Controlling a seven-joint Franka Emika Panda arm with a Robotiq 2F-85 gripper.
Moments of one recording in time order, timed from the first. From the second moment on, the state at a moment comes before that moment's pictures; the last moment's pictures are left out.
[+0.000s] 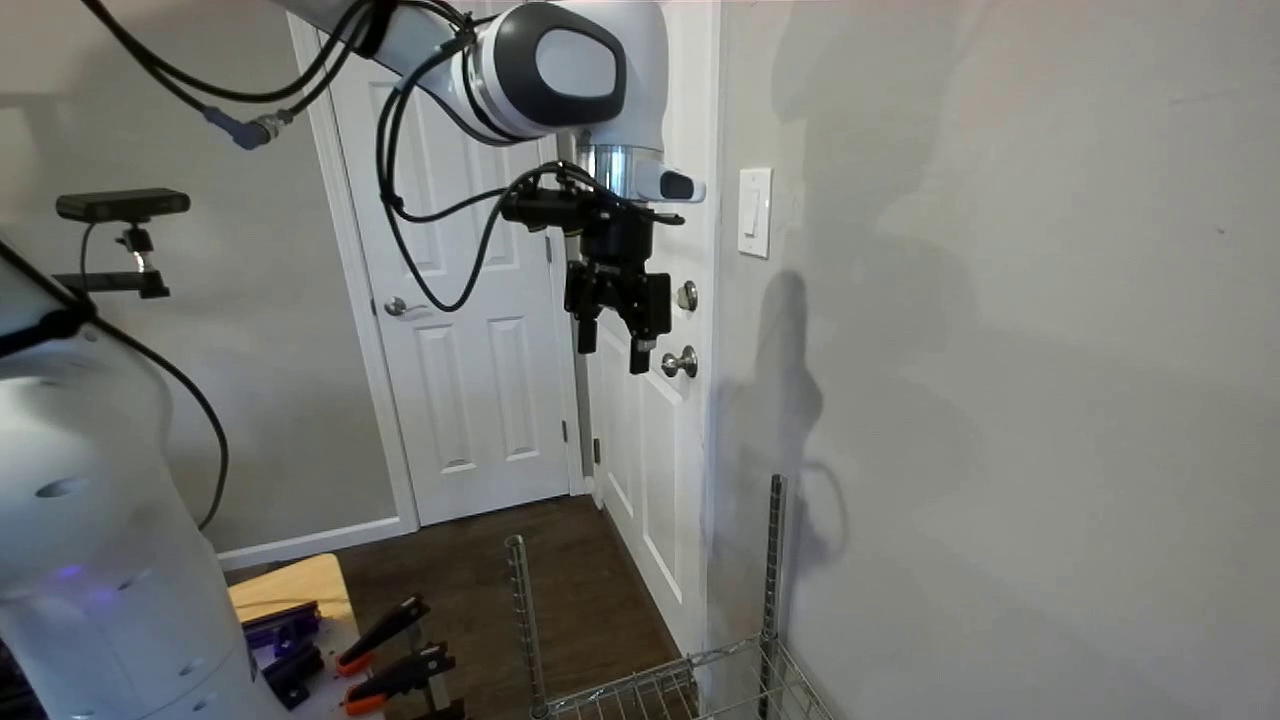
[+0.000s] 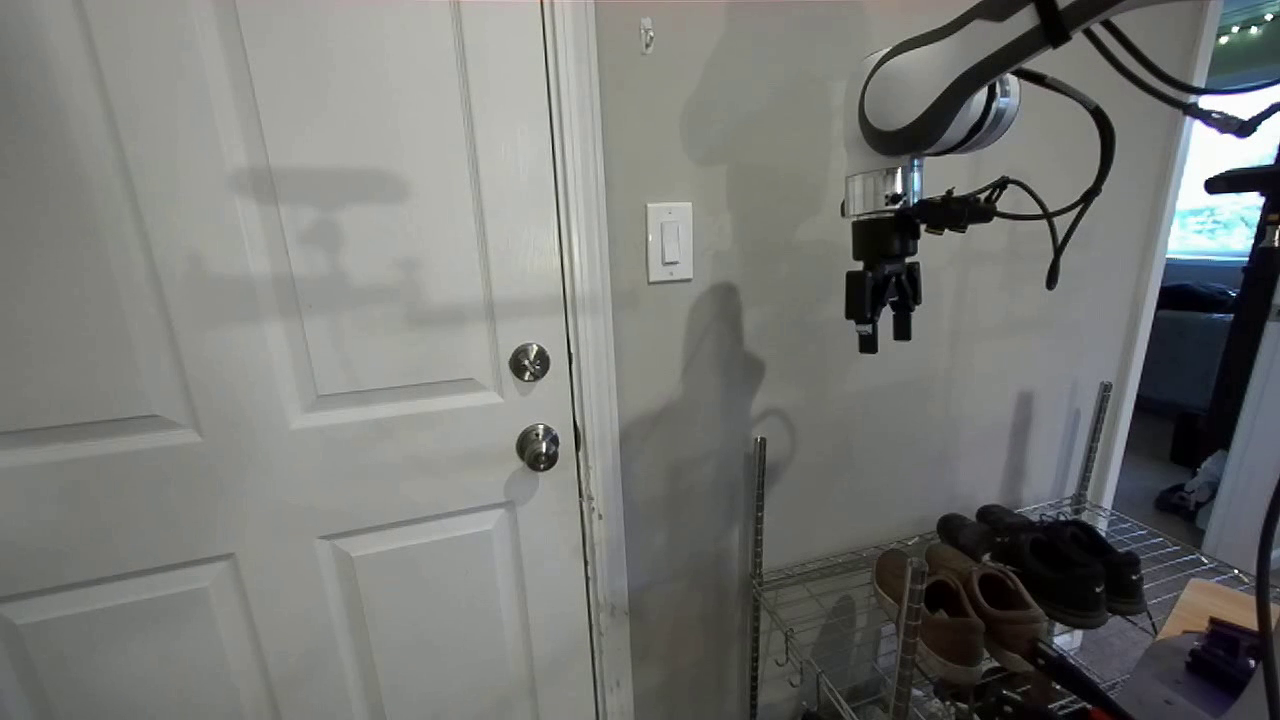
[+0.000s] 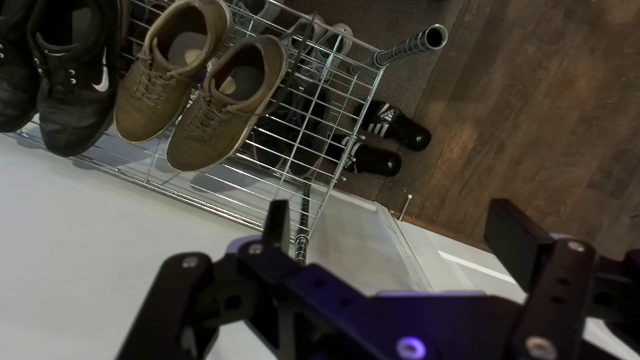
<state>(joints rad) 0.01 -0.33 -0.05 -2.34 -0.03 1.91 -0.09</state>
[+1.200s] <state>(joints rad) 0.01 -0.32 -0.05 -2.33 -0.03 1.91 -0.09</state>
